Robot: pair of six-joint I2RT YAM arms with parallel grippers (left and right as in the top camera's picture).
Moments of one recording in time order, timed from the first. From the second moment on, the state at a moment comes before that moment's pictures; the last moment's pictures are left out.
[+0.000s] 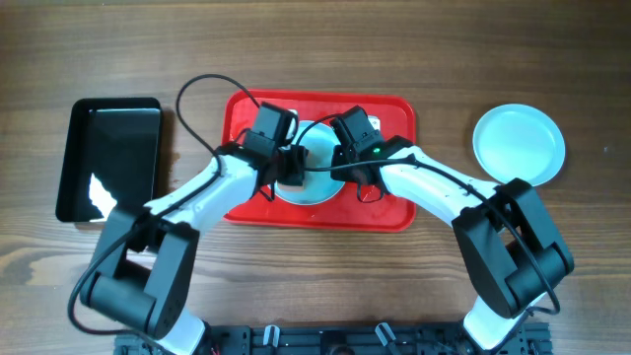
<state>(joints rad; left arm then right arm) -0.44 1.76 0.97 -0.31 0.10 -0.34 0.57 1.87 1.08 -0.41 0.05 0.66</state>
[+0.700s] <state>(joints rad) -0.45 1.77 0.97 -0.29 0.07 -0.34 0.57 1.87 1.08 -0.40 0.05 0.66</state>
